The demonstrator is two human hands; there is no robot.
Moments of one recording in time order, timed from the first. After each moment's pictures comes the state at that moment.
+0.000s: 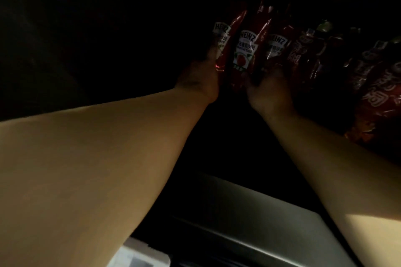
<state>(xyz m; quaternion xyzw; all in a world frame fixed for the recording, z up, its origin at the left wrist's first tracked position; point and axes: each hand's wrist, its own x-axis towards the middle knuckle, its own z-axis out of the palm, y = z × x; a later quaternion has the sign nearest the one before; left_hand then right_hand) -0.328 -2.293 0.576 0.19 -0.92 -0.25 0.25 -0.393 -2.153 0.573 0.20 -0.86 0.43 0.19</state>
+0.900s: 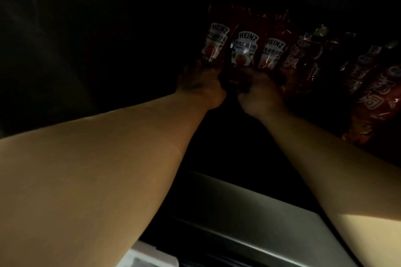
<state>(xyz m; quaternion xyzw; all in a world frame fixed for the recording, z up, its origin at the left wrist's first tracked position) -0.324 -2.290 0.574 0.19 -0.95 -0.18 0.19 -0.390 -2.155 0.575 0.32 -0.87 0.35 0.14</state>
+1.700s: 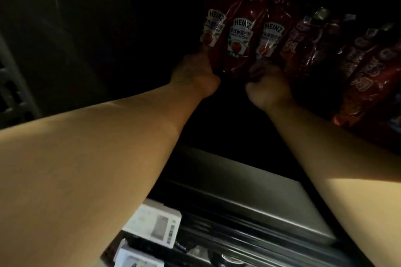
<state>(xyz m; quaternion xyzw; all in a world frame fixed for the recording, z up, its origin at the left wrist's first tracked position) -0.293 -2.284 0.587 0.21 -0.91 -0.28 0.21 -0.380 -2.133 0.574 0.25 -0.87 0.41 0.11</state>
